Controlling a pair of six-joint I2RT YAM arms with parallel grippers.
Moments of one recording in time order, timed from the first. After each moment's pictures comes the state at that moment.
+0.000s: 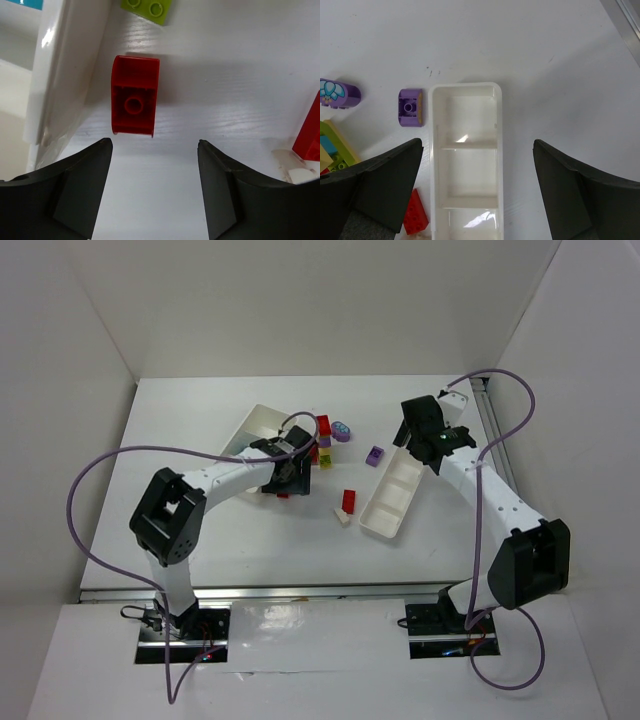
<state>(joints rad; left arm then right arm) -0.63 1.83 1.35 -0.68 -0.27 -0.59 0.32 1.41 1.22 -0.65 0.59 0.66</state>
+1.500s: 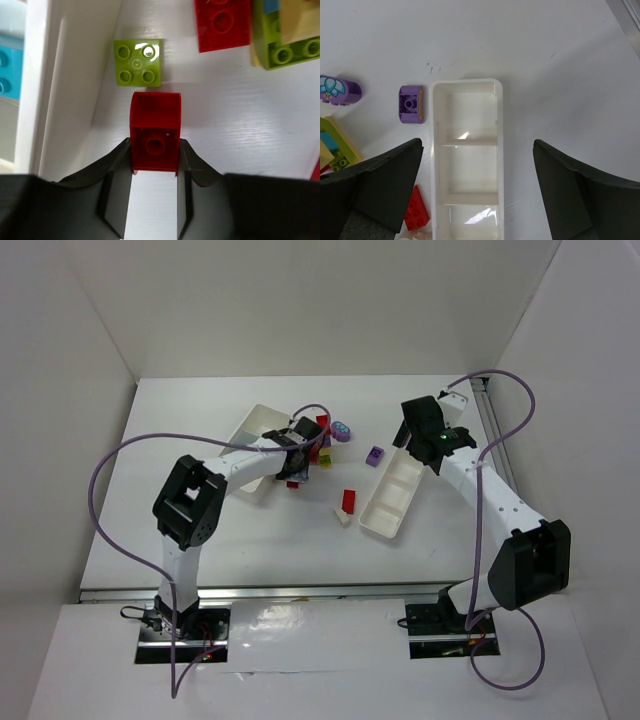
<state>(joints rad) -0.61 2.01 1.49 -0.61 -0.32 -0.47 0.32 1.41 1.22 -0.66 0.58 0.67</state>
